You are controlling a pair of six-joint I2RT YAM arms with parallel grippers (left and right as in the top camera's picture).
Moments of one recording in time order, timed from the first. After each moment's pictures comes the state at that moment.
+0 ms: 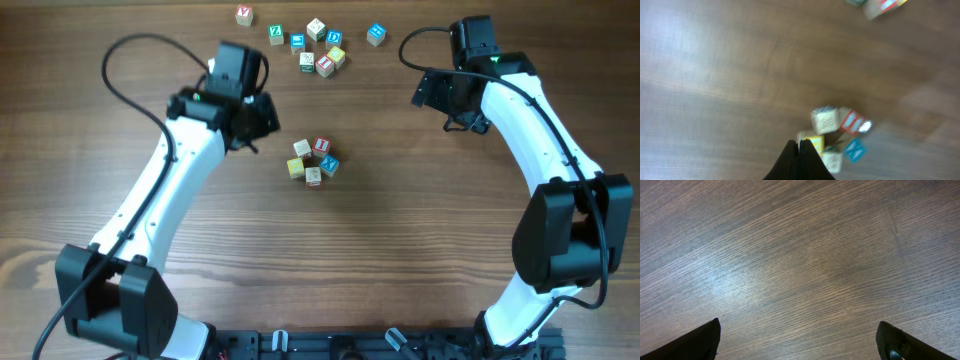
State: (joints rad) left arm -0.29 1.67 1.43 -0.87 -0.02 -0.54; right arm 0.13 1.91 1.54 -0.87 0.06 0.55
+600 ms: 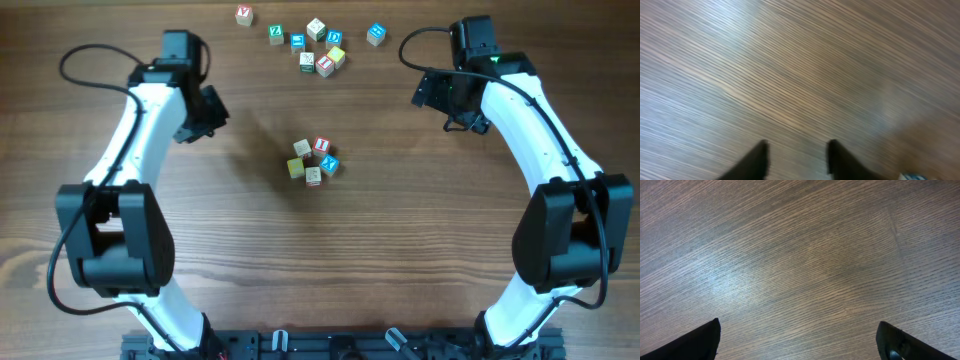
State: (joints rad) left arm -0.01 1.91 1.49 -0.91 -0.06 -0.52; right arm 0.13 1.91 1.54 -0.87 0.06 0.55
